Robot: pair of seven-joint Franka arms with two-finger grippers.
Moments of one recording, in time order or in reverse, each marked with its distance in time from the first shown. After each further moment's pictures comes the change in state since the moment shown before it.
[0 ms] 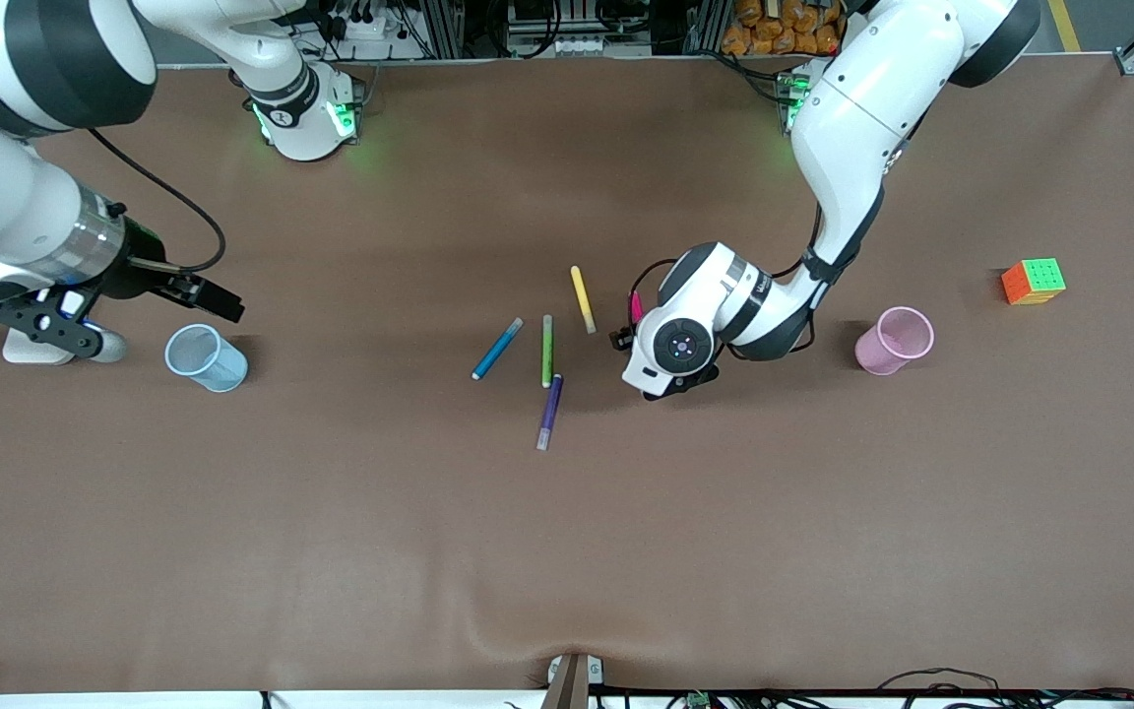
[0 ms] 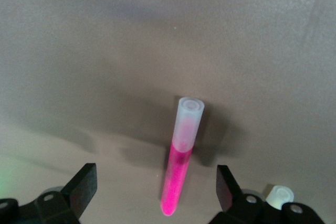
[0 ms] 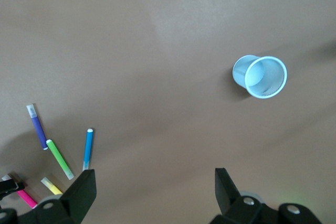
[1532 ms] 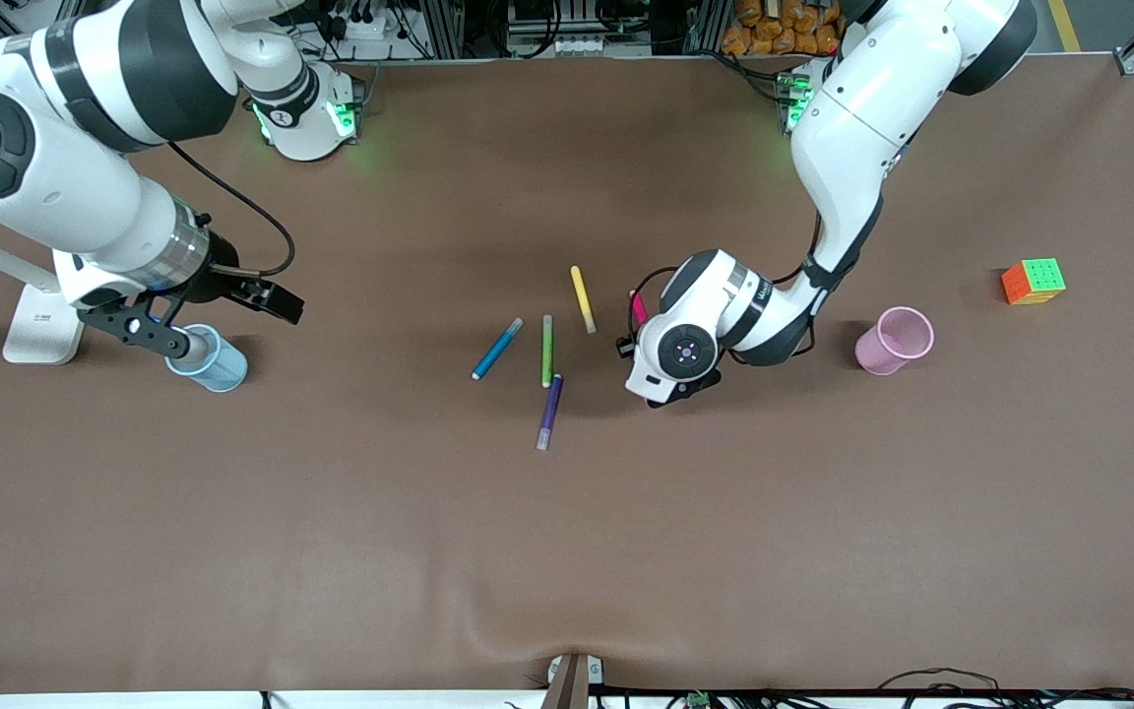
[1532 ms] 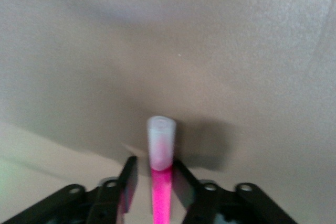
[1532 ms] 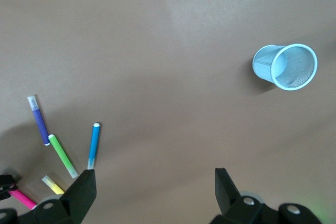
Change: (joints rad) left arm 0.012 0.016 0.002 0.010 0.004 0.026 -0.022; right arm 0.073 0.000 0.001 -0.097 0.000 0.100 0.044
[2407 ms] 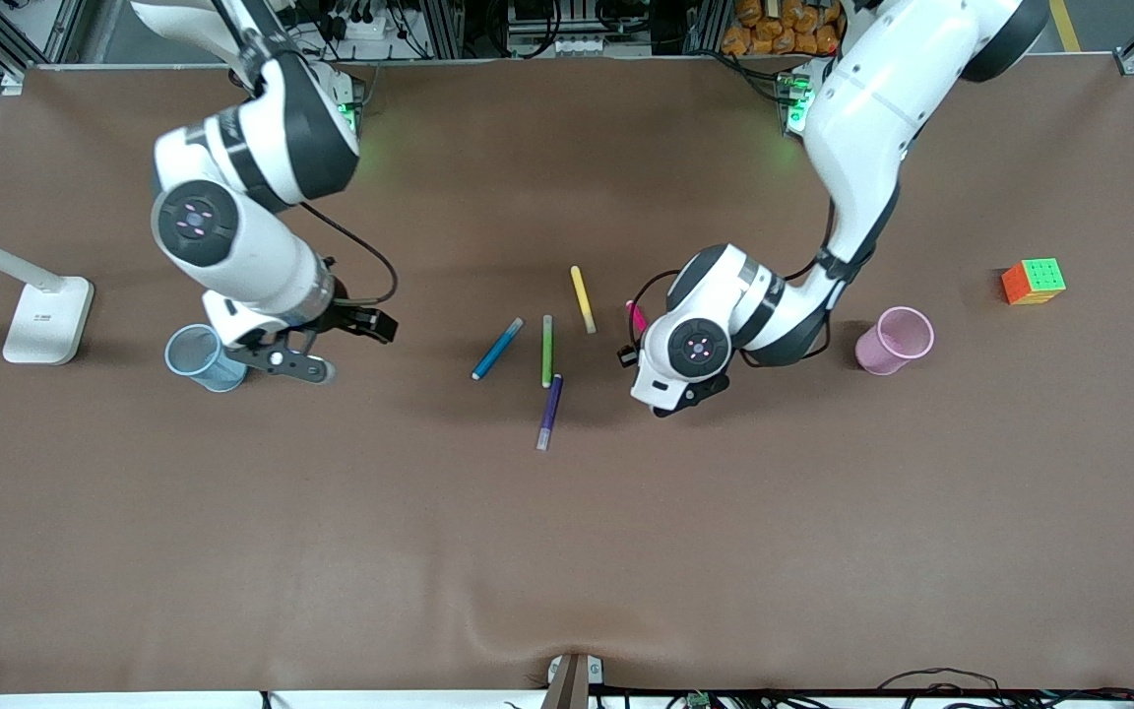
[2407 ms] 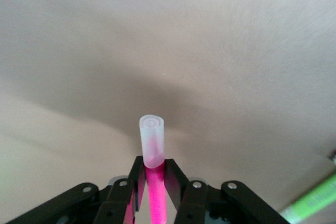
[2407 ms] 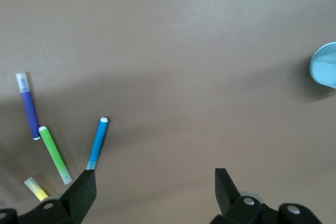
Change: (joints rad) left arm 0.017 -0.086 0.003 0.040 0.005 -0.047 -0.032; right arm 0.139 0.122 0.003 -0.117 0.000 0.217 0.008
